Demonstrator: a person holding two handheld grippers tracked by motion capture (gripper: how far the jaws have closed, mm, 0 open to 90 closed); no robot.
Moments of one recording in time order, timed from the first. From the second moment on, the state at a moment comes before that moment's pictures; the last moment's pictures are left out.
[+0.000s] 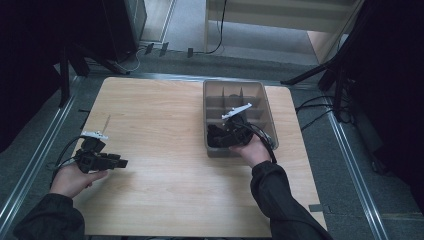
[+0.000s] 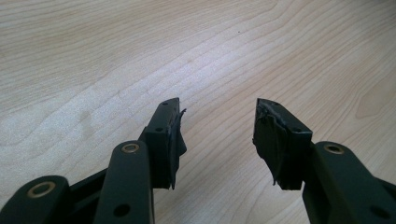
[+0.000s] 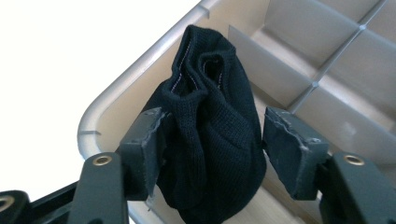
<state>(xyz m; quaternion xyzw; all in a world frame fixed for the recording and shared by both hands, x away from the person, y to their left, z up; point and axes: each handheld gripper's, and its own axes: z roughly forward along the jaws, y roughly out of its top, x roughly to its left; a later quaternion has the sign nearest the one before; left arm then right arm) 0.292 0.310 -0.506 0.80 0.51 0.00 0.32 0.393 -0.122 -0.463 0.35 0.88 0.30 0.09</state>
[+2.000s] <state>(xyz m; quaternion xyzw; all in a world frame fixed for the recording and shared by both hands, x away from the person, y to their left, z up) 0.292 0.308 -0.507 0.81 0.50 0.00 0.31 0.391 -0.099 -0.481 0.31 0.92 0.22 0.10</state>
